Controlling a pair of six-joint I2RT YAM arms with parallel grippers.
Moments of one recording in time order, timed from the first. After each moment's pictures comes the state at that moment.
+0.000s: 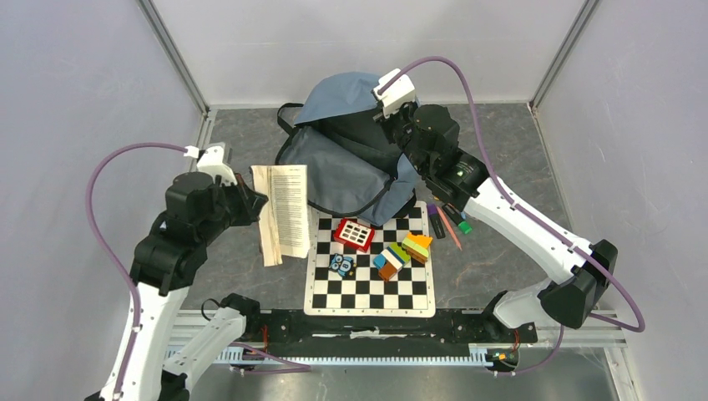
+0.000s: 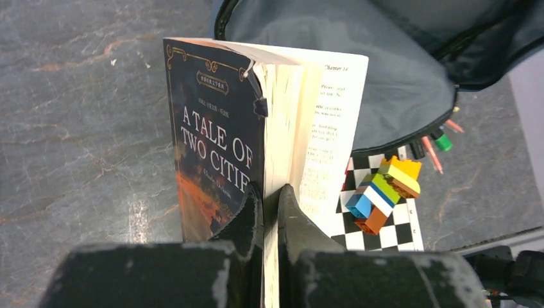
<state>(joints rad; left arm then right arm) -0.31 0.74 1.19 -0.94 -0.02 -0.38 0.77 1.42 1.46 -0.04 0.36 -0.30</state>
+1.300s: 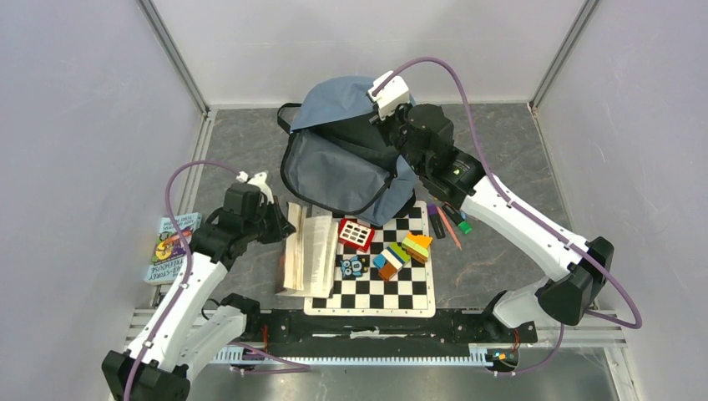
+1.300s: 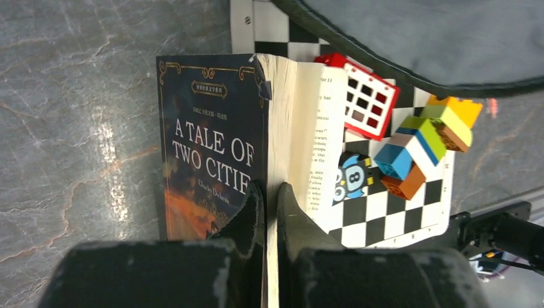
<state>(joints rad) -0.31 0.81 0.78 -0.74 0.14 -0.47 0.77 1.44 1.47 -0.08 0.34 -0.29</state>
